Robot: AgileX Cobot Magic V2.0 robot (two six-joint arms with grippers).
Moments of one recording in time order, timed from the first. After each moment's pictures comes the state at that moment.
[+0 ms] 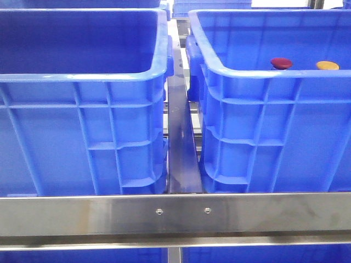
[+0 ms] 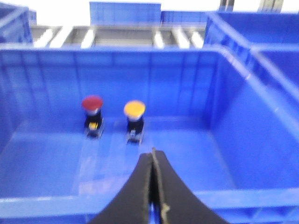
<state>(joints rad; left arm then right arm) 0.01 -0.01 0.00 -0.04 0.06 0.07 -0.06 0.31 -0.14 0.13 -0.13 -0.12</state>
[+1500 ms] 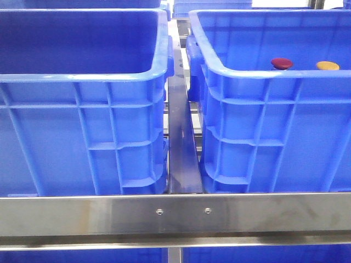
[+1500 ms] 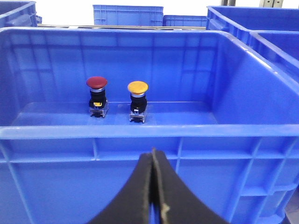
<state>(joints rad) 0.01 -0.01 0.00 -0.04 0.06 0.07 -0.06 -0.01 0.03 0.00 0.02 0.01</state>
